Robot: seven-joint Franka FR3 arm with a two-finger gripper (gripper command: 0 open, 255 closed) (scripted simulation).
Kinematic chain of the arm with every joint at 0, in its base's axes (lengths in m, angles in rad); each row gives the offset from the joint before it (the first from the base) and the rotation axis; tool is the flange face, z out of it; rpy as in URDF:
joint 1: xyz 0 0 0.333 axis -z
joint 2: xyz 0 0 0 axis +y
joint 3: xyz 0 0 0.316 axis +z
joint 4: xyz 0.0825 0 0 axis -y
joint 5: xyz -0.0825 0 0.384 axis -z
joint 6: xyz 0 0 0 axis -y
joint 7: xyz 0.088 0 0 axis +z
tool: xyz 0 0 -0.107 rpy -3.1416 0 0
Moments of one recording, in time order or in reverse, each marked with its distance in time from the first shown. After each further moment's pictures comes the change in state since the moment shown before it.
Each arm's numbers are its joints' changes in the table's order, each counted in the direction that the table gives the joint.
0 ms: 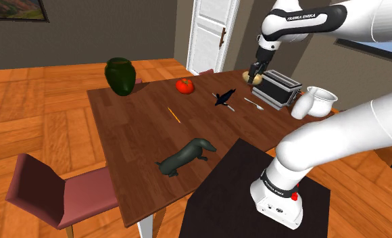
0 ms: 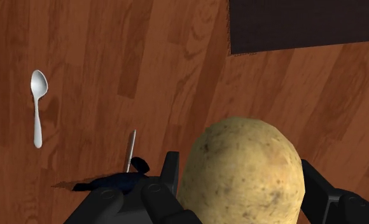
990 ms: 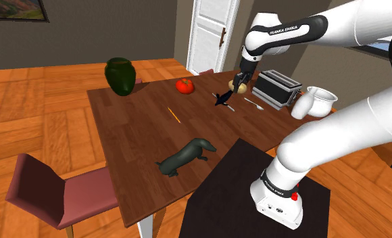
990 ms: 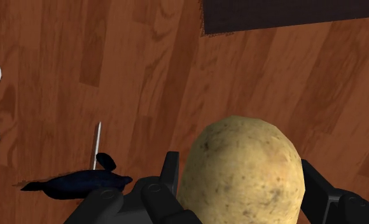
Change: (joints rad) arm -0.048 0.047 0.076 -0.113 -0.035 0.147 -0.121
